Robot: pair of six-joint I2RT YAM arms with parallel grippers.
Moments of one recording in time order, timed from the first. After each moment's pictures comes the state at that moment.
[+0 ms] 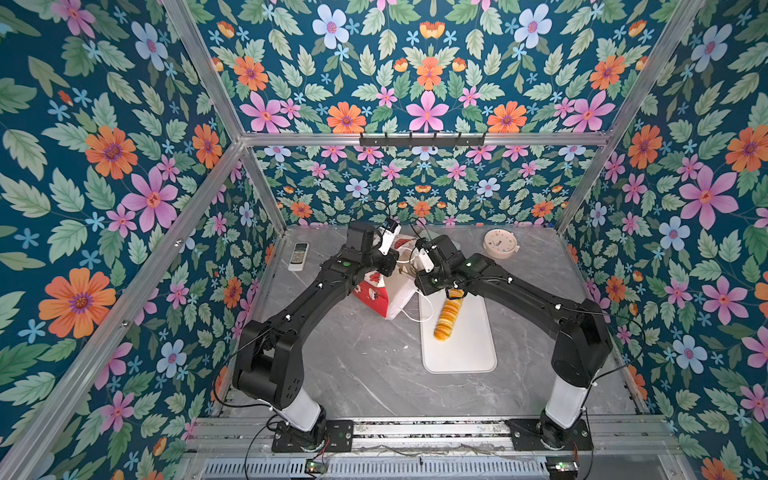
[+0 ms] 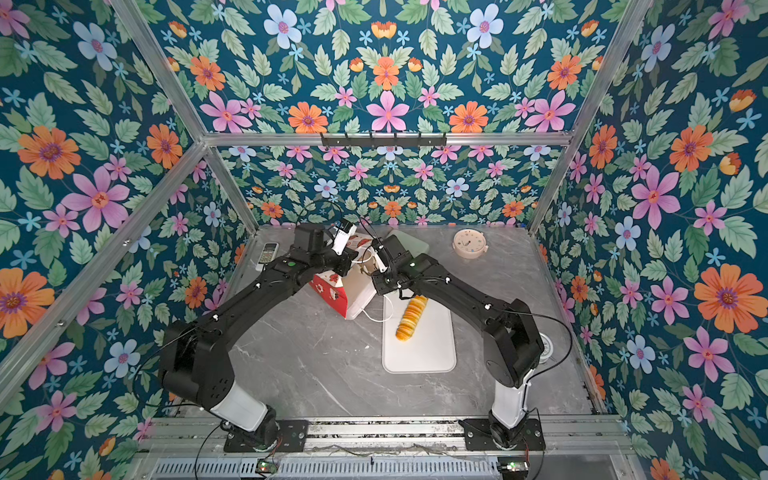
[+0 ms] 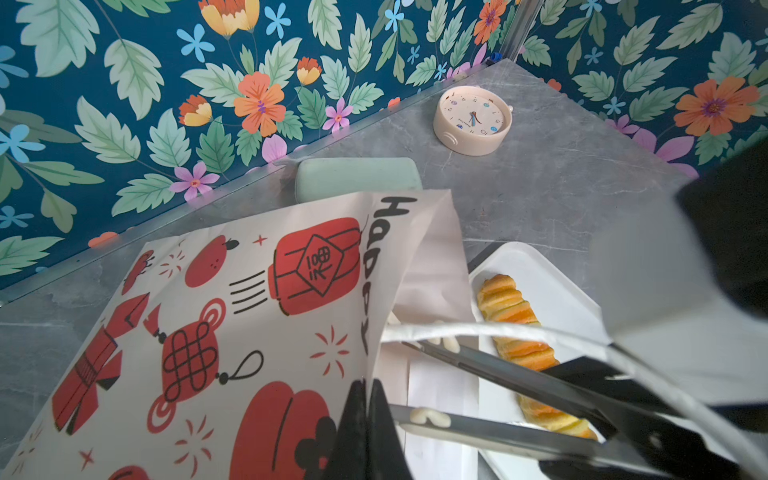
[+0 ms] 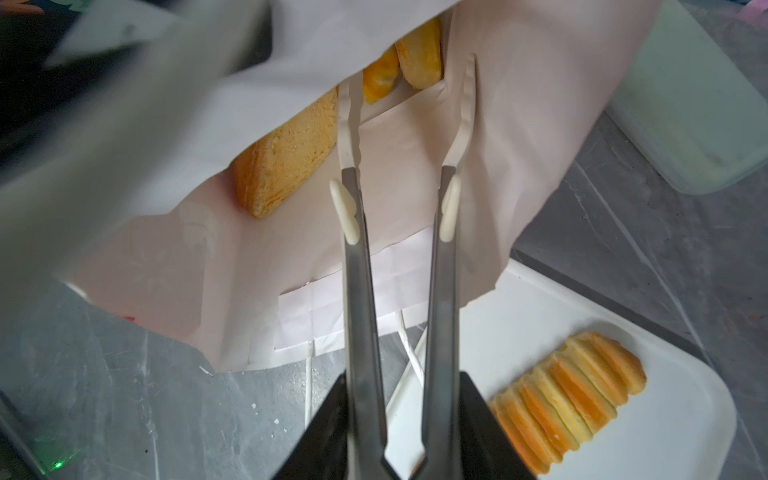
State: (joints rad) left arm -0.42 1.60 1.28 -0.24 0.28 0.10; right arm 0.71 1.82 1.57 -0.63 0.00 0.23
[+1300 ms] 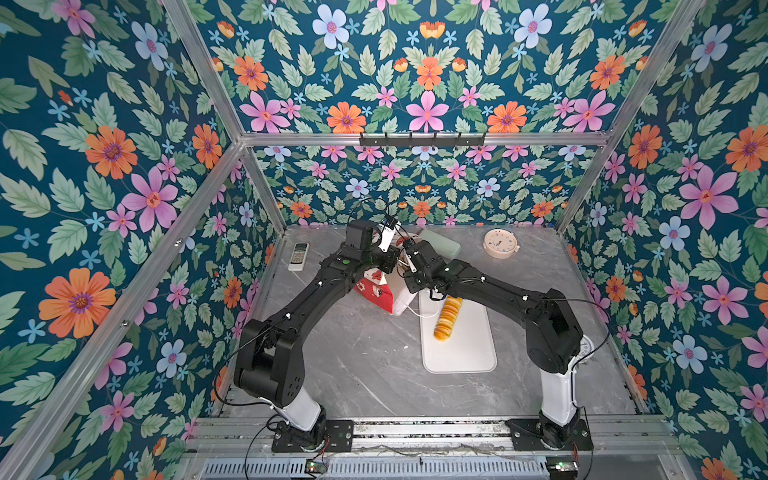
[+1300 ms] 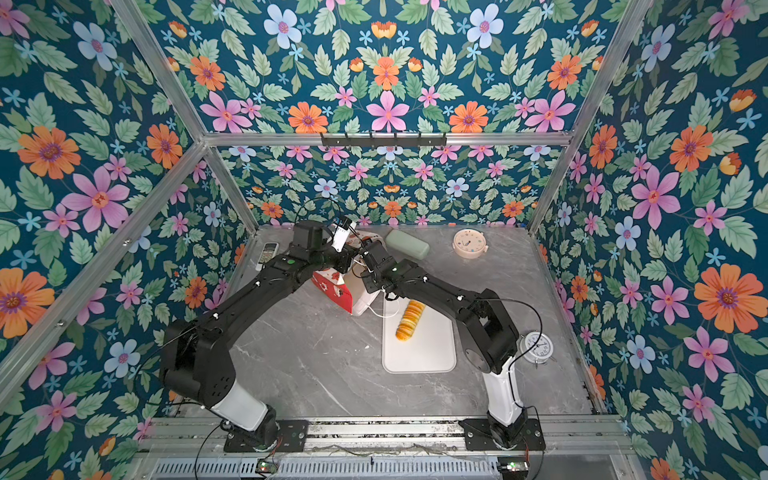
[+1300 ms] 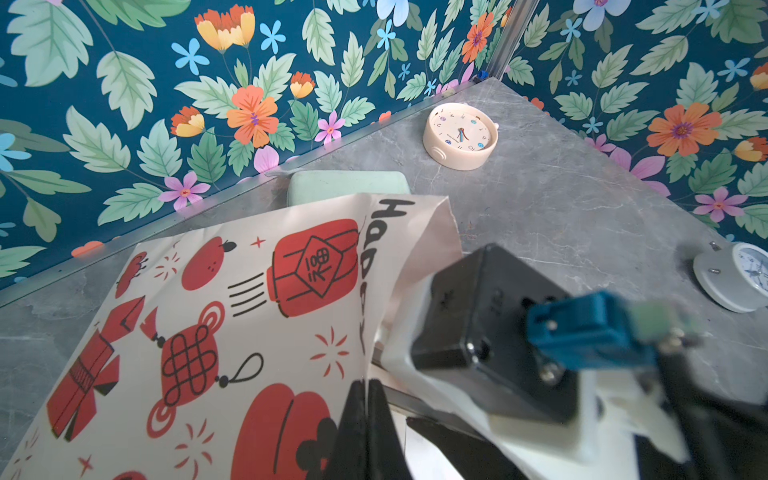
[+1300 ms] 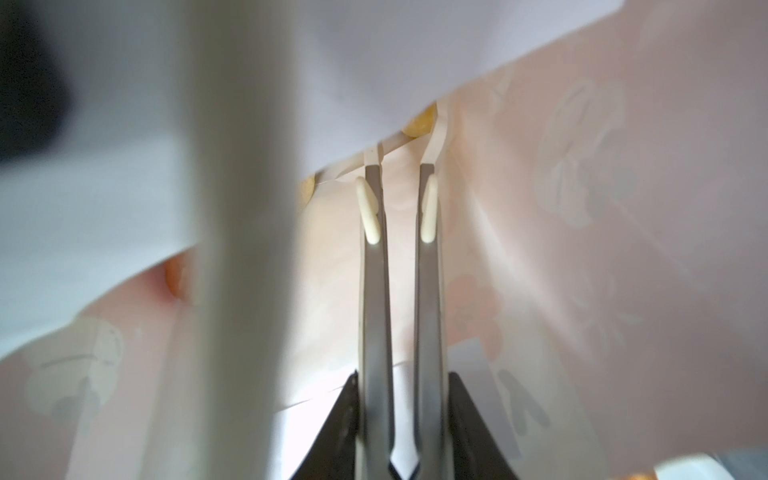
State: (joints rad) left arm -0.42 1.61 1.31 -0.24 0.31 0.08; right arm 0.75 1.99 1.64 -0.47 0.17 0.21
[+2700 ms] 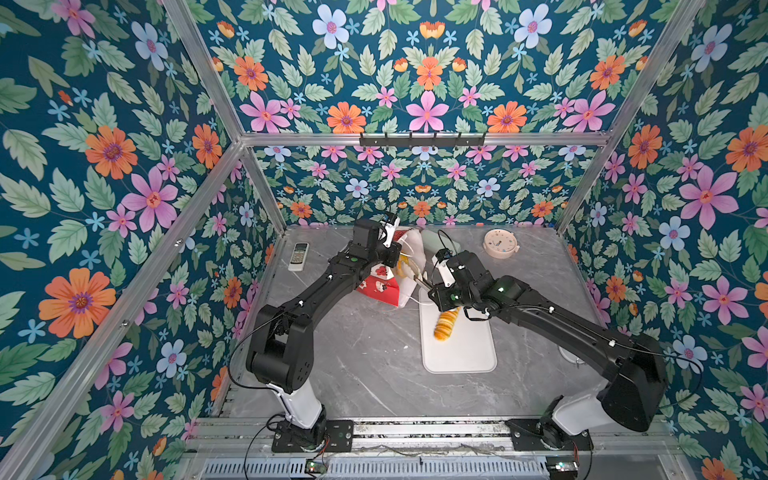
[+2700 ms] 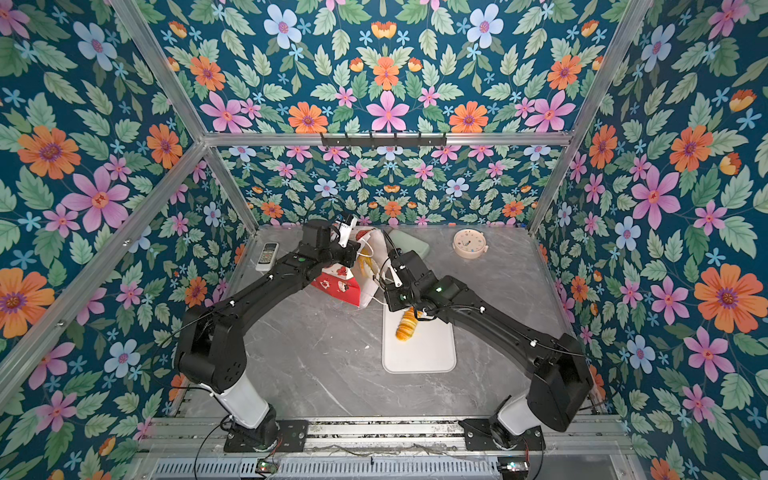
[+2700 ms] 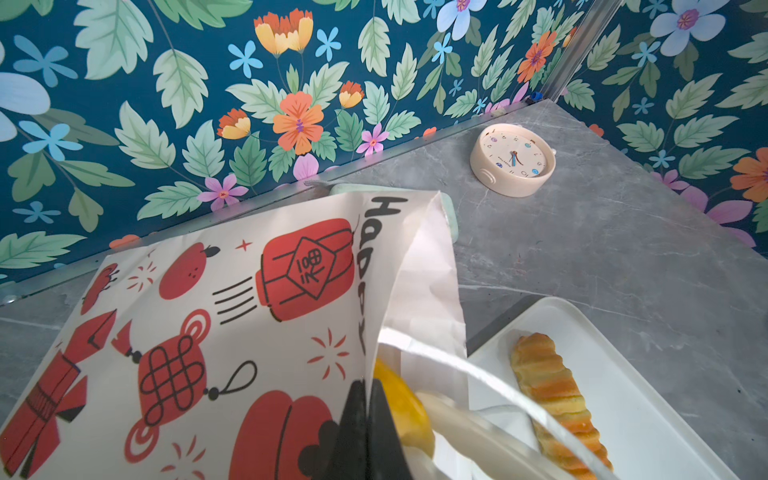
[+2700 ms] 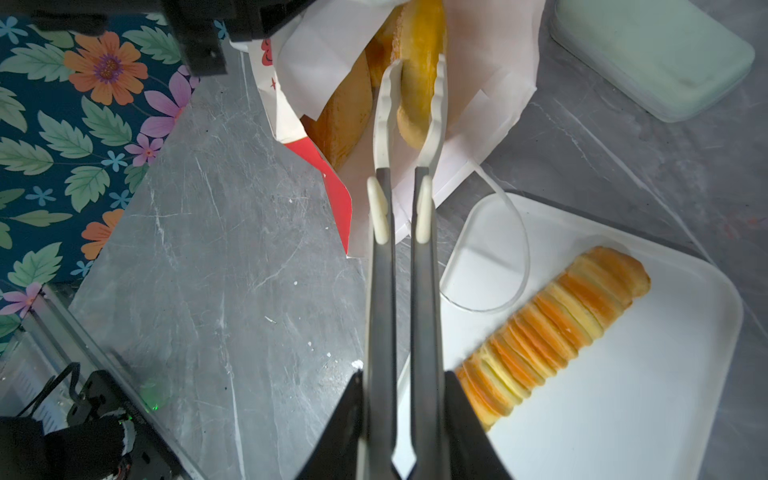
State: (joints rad) left arm -0.42 1.71 1.34 -0.12 0.19 0.01; right arm 0.75 1.46 1.25 -0.56 -0.04 0.37
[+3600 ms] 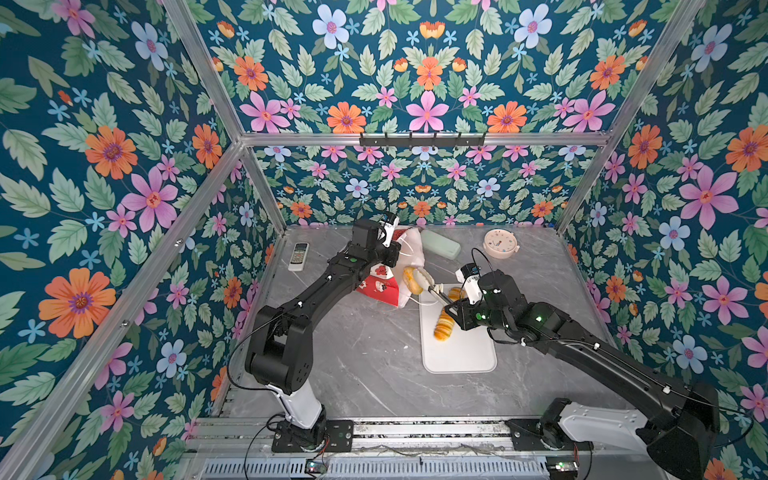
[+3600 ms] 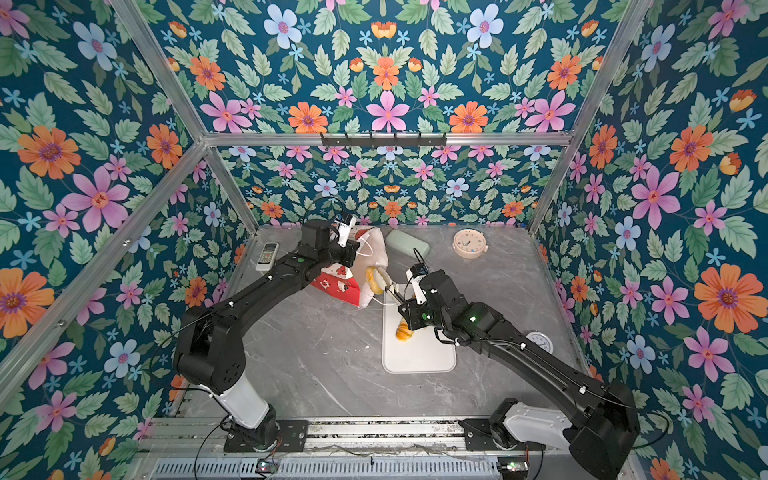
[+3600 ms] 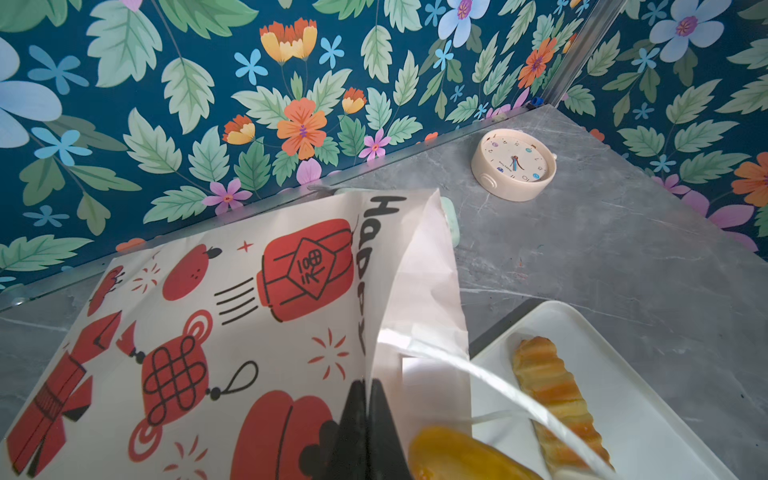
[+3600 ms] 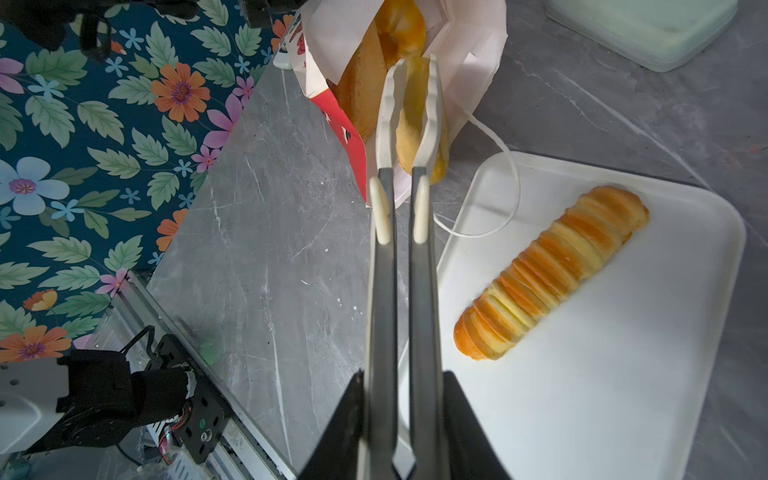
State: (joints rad) left arm -0.42 1.70 1.33 -0.11 0.19 0.01; right arm 0.73 1.17 1.00 -0.51 -0.10 0.45
